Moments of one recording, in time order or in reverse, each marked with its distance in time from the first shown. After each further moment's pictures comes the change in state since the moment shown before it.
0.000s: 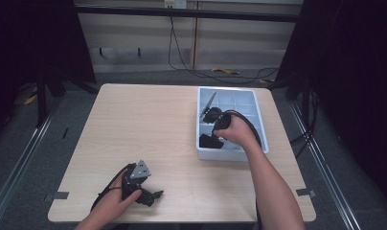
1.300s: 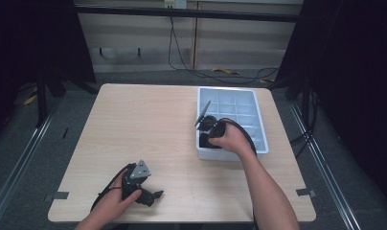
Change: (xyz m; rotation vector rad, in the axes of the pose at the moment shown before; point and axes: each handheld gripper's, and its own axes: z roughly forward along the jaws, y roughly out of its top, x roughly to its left) left arm 0.000 0.000 0.000 -0.001 -0.002 -0.001; right arm 0.016 0.000 0.020 0.001 0.039 -0.020
